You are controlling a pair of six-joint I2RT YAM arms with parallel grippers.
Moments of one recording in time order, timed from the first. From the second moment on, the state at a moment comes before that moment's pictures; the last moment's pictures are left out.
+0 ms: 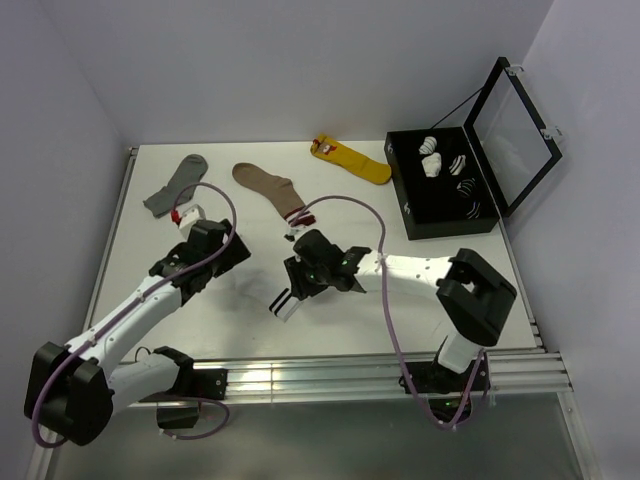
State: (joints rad) left arm -0.44 1.10 0.69 -0.39 -0.32 -0.86; right arm 0.94 1.62 0.97 -0.23 -0.03 0.44
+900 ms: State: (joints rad) left arm -0.50 1.02 0.64 -0.32 -0.32 -0.81; right arm 0.92 1.78 1.12 -0.38 0.10 0.33
